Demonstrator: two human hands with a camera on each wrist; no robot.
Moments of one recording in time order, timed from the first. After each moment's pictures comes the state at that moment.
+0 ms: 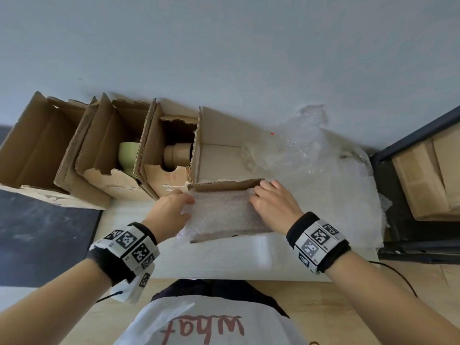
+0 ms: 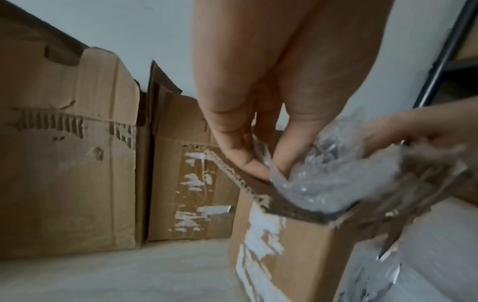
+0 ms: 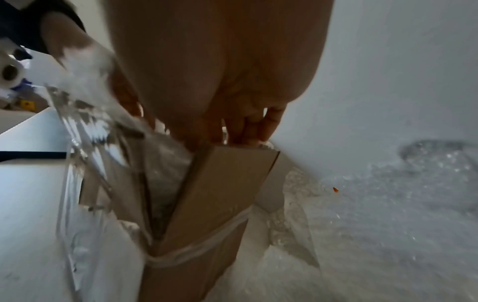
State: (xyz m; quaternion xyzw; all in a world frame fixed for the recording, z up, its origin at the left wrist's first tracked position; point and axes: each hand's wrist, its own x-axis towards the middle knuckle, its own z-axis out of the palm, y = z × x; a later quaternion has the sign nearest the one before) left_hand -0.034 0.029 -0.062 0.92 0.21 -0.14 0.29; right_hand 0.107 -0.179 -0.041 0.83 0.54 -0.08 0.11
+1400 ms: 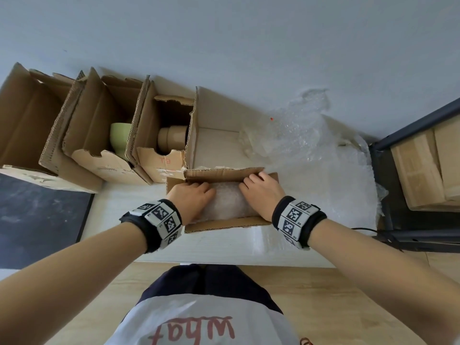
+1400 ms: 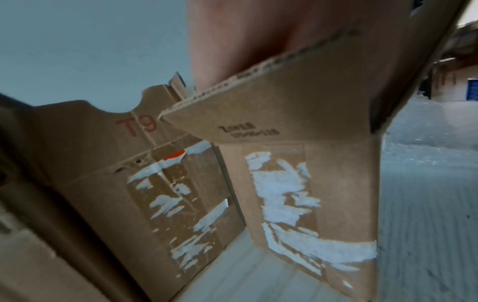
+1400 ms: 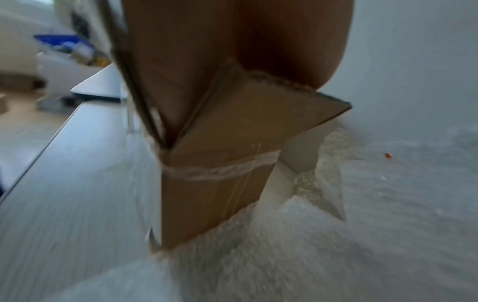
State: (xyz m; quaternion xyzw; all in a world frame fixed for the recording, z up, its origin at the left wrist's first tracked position) left_hand -0.009 -0.001 -0.089 0.98 -0.05 -0.20 -0.02; right_hand 0.110 -0.168 -0.076 0.79 0.57 -0.11 0.21
